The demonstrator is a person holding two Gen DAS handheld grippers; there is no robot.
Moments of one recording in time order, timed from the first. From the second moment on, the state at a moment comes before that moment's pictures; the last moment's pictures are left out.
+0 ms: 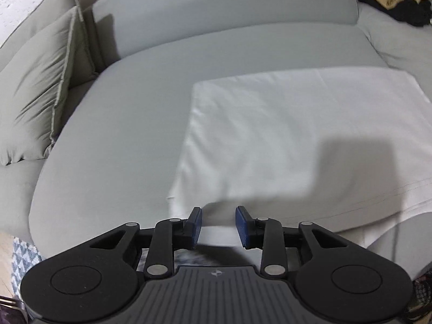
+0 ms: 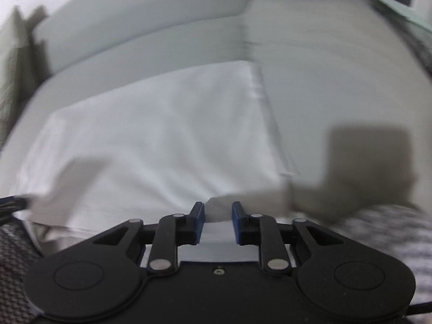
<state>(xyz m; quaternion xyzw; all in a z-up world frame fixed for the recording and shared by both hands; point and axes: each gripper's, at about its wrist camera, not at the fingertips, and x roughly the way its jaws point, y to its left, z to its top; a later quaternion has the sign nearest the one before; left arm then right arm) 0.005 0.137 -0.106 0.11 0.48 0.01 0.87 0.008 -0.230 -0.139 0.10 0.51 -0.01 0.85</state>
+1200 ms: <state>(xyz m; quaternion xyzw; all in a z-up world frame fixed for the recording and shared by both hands) 0.189 0.115 -0.175 0.14 0.36 0.13 0.91 0.154 -0.274 -0.200 0.24 0.31 -0.11 0.91</state>
